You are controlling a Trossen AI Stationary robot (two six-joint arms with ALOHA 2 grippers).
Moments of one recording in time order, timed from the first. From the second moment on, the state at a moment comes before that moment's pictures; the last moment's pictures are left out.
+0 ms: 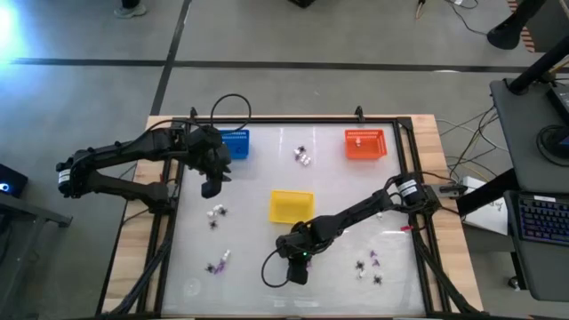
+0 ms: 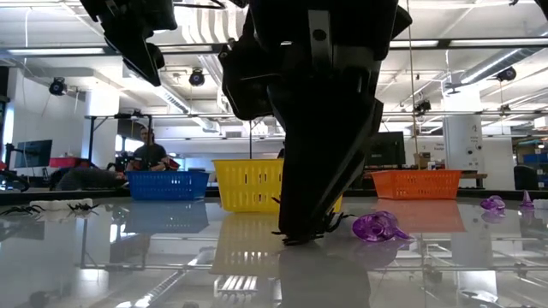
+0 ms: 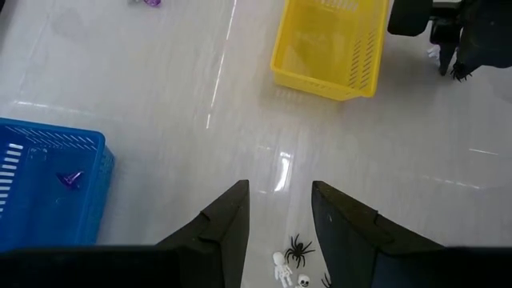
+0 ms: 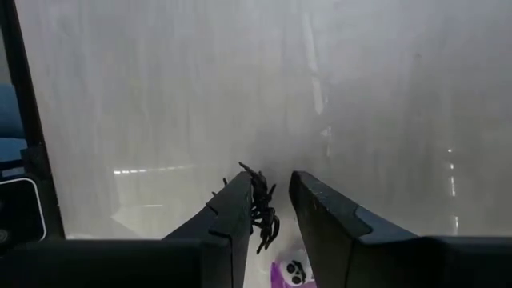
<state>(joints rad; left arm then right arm) 0.28 1.08 1.06 -1.00 0.16 0.06 0.33 2.17 1.51 -0.45 -0.26 0.62</state>
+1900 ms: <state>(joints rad) 0.28 1.08 1.06 -1.00 0.16 0.04 0.33 2.11 1.52 -0.43 -0.26 0.74</state>
